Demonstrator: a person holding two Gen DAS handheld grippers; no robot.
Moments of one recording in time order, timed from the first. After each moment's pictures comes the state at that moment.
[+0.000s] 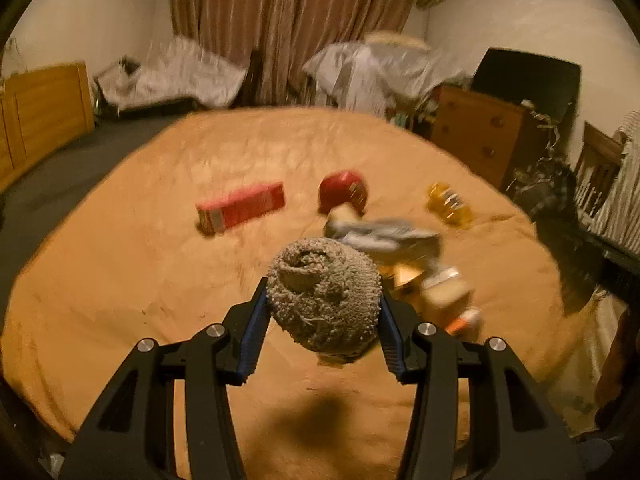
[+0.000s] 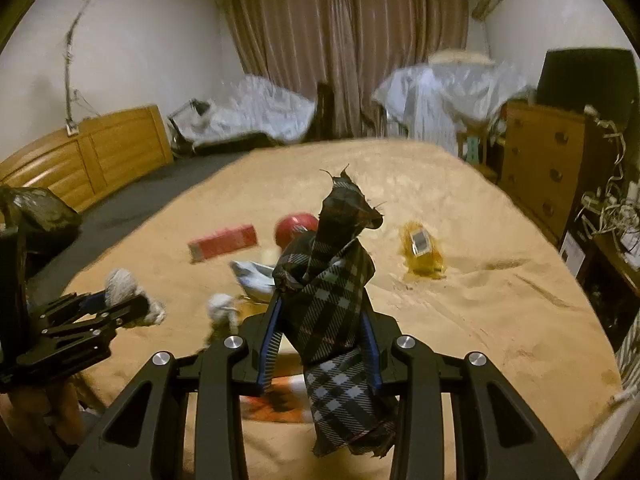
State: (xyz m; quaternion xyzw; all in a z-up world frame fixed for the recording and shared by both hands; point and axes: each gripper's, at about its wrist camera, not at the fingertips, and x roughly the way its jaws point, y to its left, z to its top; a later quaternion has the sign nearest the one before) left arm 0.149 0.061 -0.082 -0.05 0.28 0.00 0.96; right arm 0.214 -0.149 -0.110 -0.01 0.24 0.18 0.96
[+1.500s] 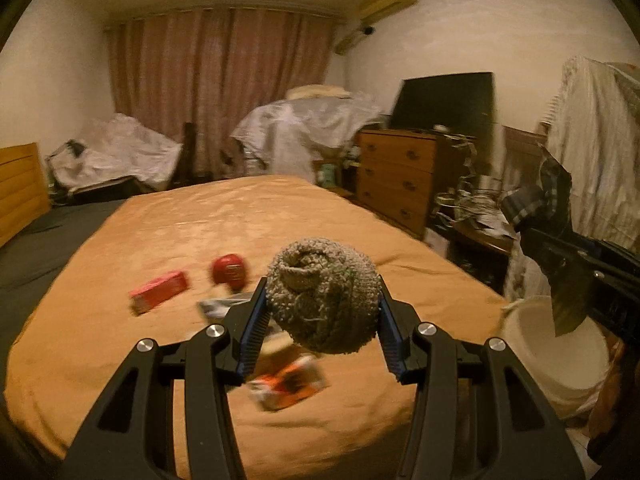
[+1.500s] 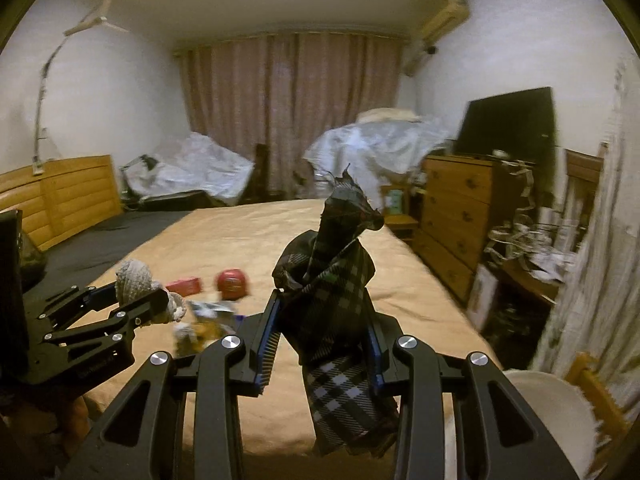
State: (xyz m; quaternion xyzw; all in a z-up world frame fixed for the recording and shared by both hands) left arm 0.095 -0.077 -0.018 0.01 0.18 -0.11 0.98; right arm 0.022 -0.272 -0.011 0.00 0.15 0.05 0.99
